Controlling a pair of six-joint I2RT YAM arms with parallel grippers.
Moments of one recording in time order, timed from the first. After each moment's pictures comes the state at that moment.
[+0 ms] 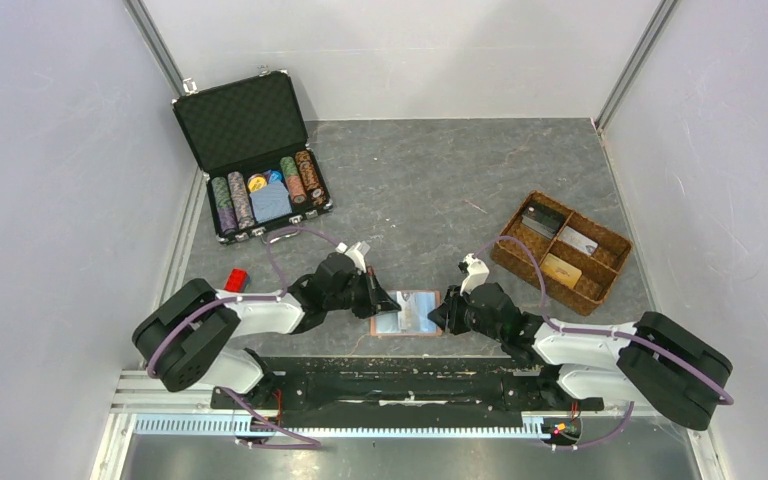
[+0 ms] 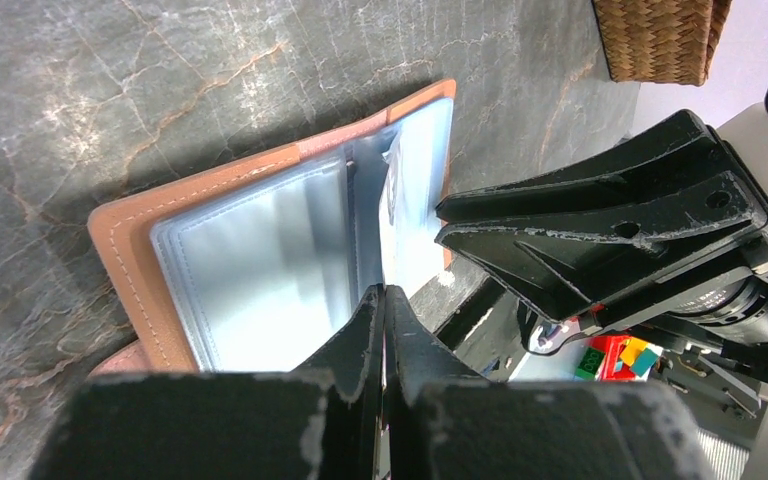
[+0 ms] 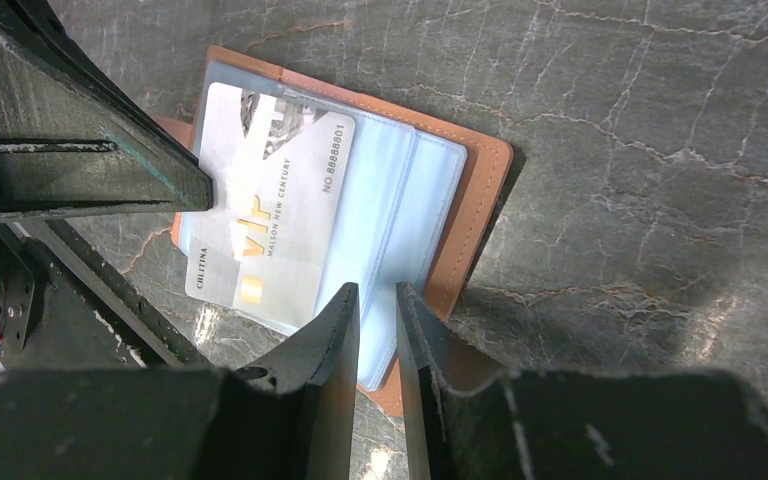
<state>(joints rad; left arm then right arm) -0.77 1.42 0.40 0.41 0.31 -1.00 0.88 1.17 0.17 0.45 0.04 0.68</state>
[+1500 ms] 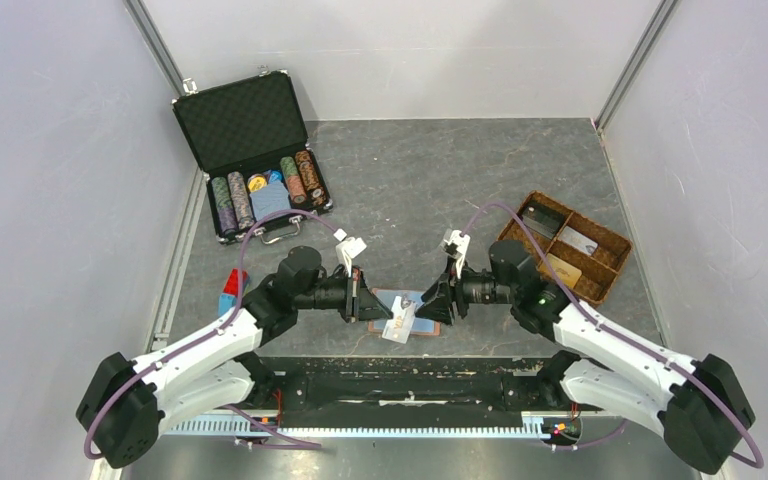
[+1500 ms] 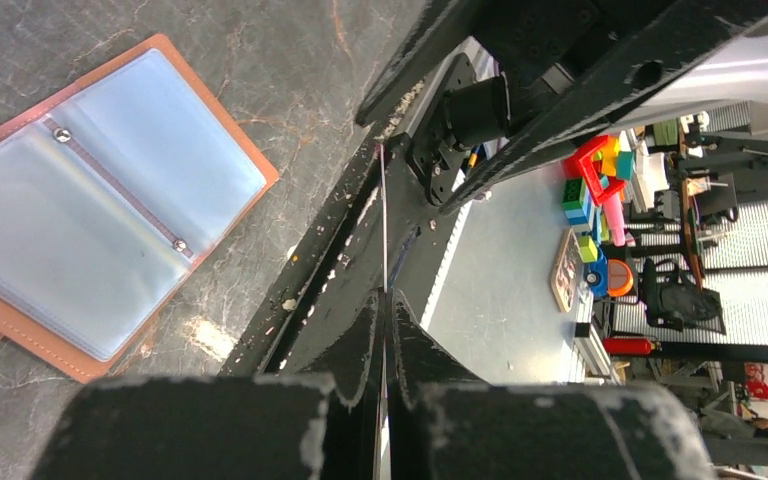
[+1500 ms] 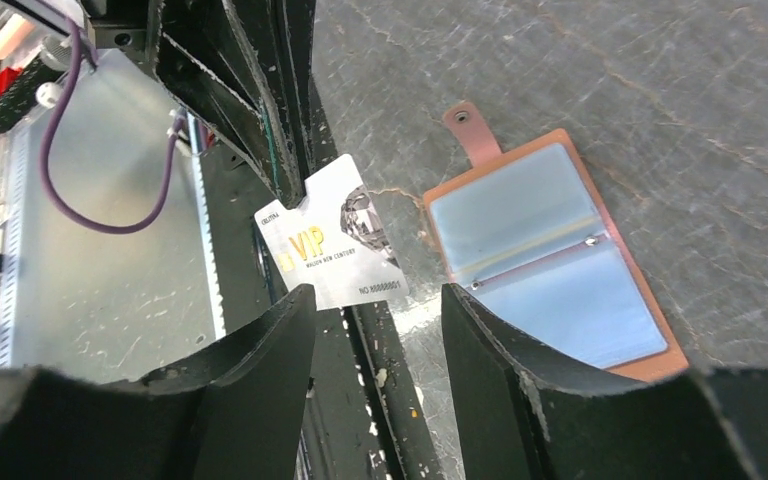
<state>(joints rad) -0.72 0.94 0.44 0.08 0.64 -0.67 0.70 0.93 0.49 0.04 -0.64 0.22</state>
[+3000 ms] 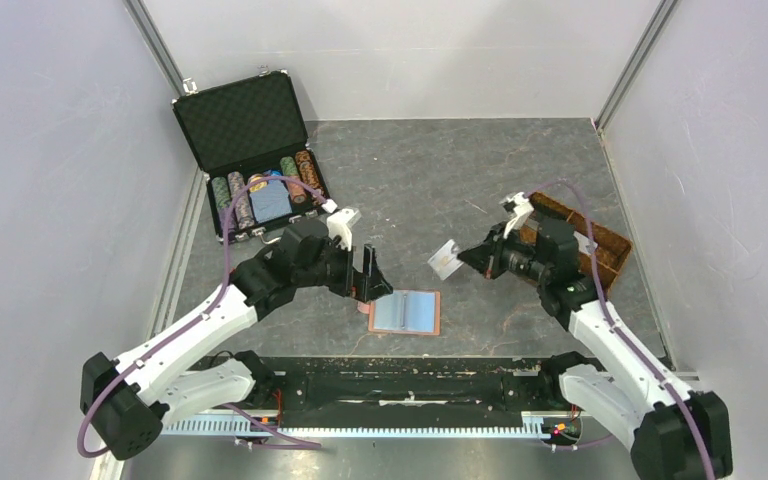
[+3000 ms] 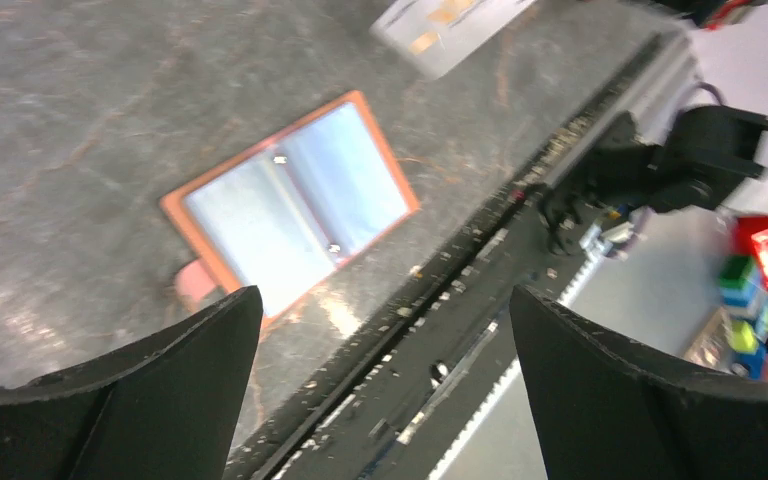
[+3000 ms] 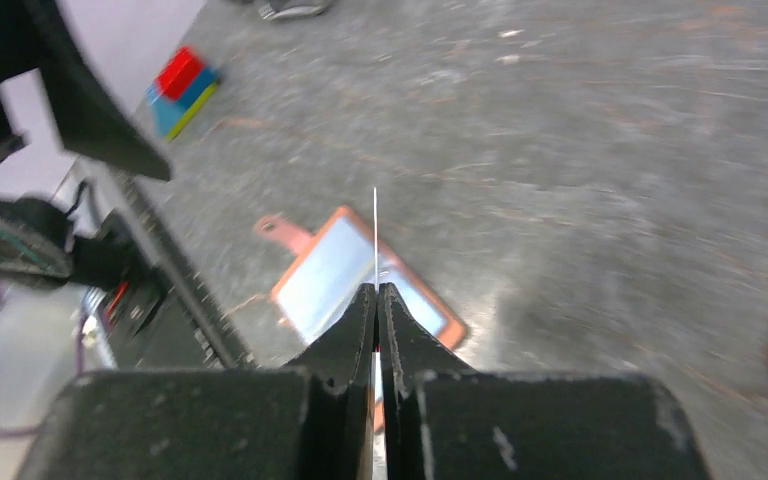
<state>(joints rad) -0.72 0.99 0.79 -0.40 0.35 -0.48 0.33 0.92 0.50 0.08 -0.65 0.33</state>
